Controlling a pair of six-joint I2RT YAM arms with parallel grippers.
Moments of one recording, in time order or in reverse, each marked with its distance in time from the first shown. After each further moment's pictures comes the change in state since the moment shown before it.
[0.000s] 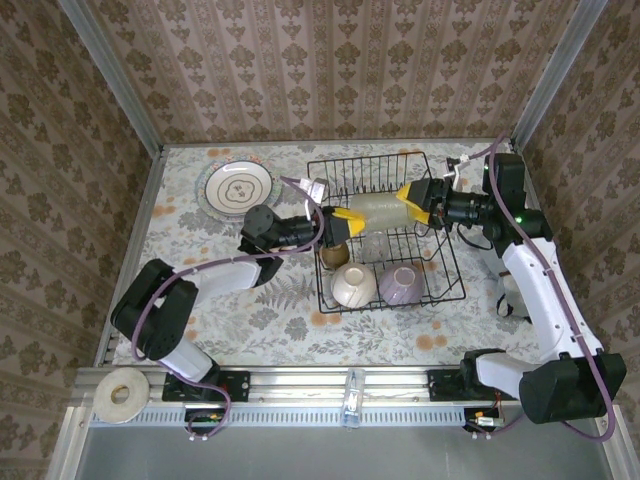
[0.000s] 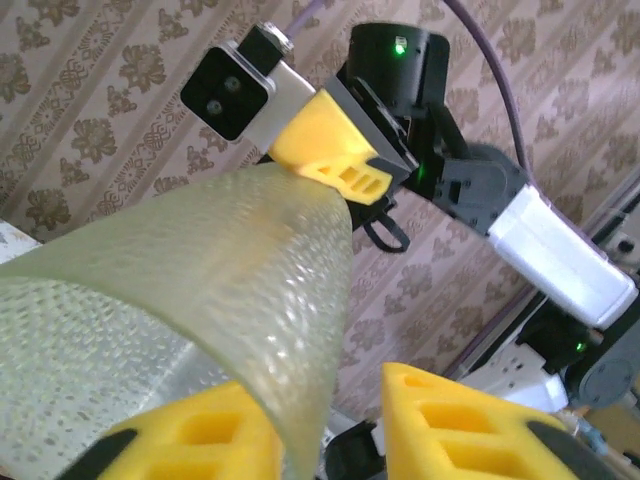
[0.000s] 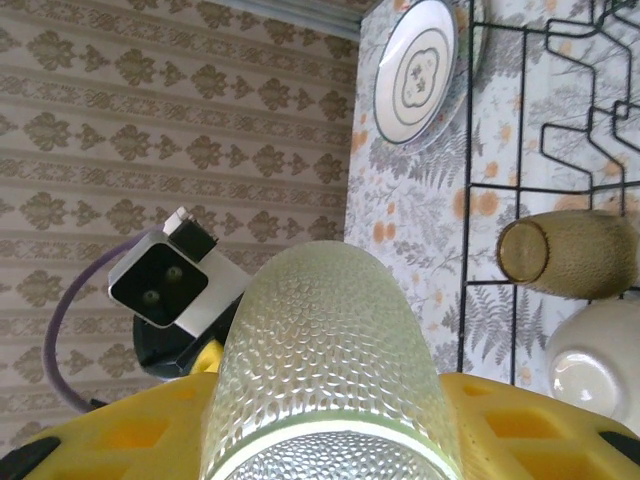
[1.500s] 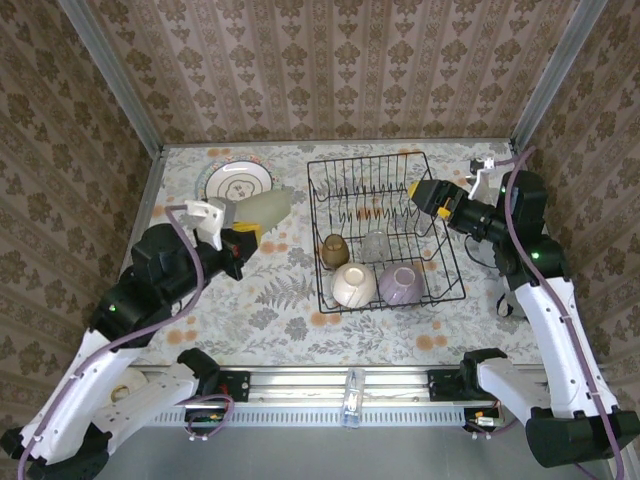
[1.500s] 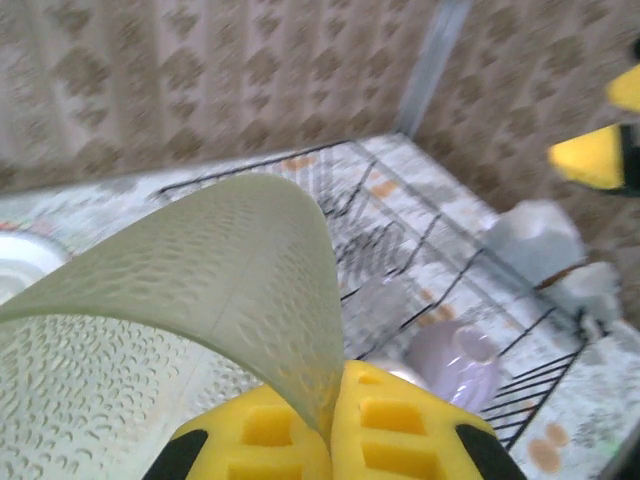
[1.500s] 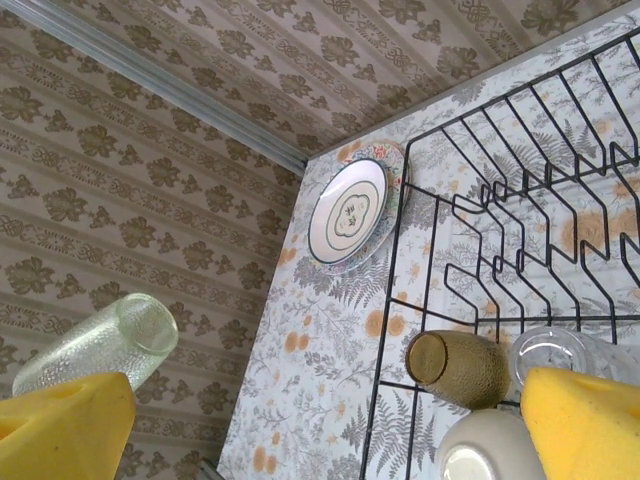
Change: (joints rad) left arm 0.026 -0.844 0.318 -1.859 -0.824 0.737; right arm 0.037 -0.216 -0.058 0.031 0.362 -0.140
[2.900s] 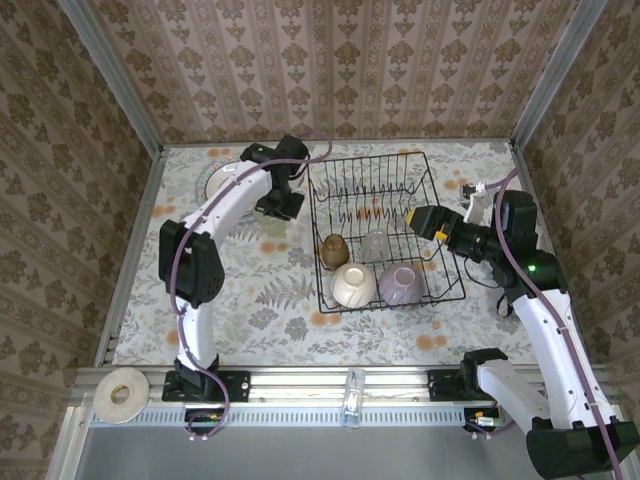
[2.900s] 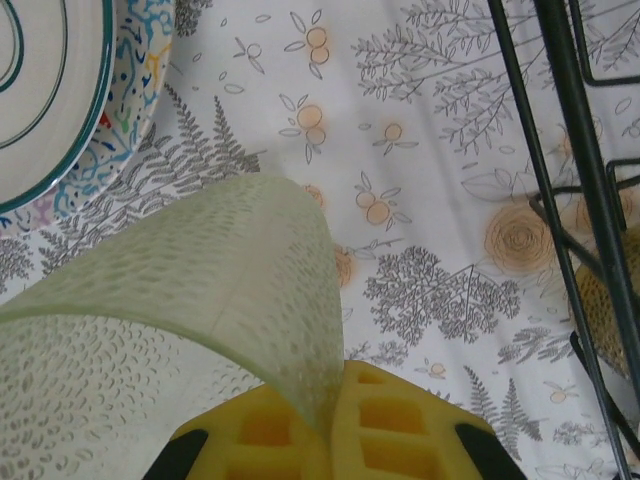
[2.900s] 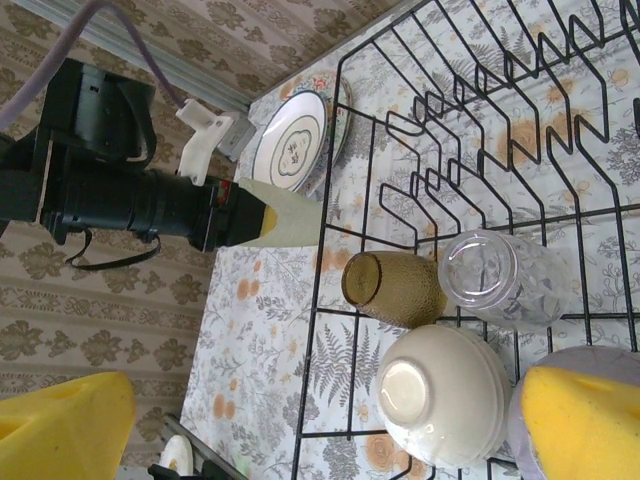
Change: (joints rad) left arm 0.146 1.283 0.771 -0.551 -0.151 0.076; right arm 0.000 -0.075 -0.106 -0.145 0.015 -0.080
